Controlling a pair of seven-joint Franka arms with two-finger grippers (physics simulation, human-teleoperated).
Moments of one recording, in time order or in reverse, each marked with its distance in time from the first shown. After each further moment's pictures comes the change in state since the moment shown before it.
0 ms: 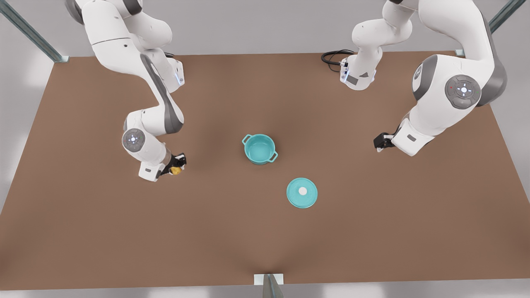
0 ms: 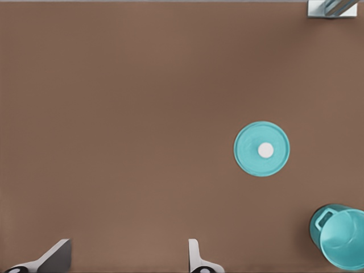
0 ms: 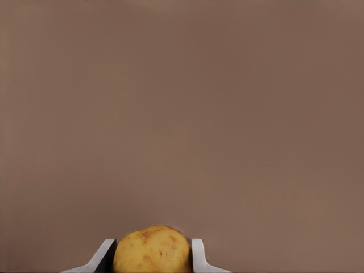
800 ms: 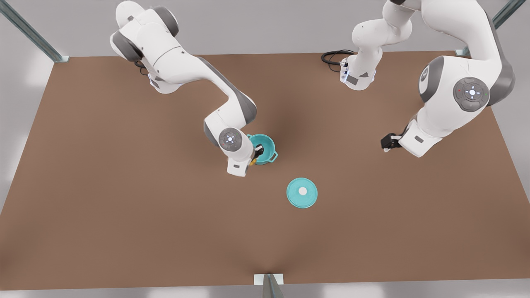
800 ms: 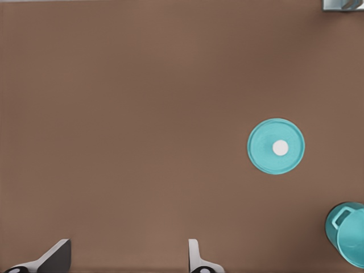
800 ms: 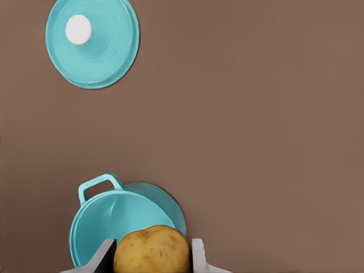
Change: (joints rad) left arm 0.020 0.002 0.014 0.003 0.018 -0.015 0.039; right arm 0.350 0.385 0.082 0.616 0.049 -0.260 0.360
